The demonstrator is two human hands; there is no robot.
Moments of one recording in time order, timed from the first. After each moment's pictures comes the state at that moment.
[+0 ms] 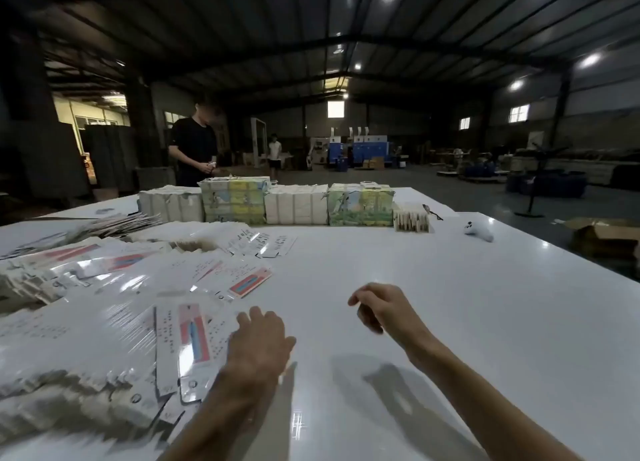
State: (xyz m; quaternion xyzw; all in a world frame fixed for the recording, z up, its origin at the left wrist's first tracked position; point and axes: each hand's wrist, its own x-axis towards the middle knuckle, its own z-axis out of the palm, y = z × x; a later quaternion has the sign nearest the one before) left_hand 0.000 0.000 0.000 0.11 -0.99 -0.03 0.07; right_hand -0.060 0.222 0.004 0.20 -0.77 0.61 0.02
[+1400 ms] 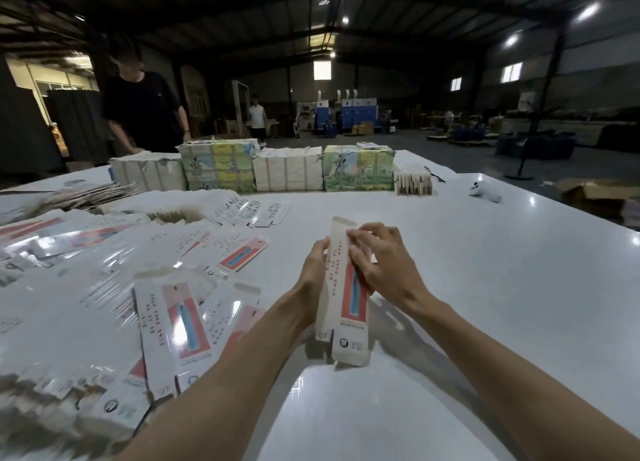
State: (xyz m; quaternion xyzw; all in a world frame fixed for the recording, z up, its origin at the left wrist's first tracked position) left_hand -0.120 0.038 -0.018 -0.05 -0.62 -0.78 -0.06; right_hand -0.138 0.196 -0.017 0.24 -0.87 0.33 0.27
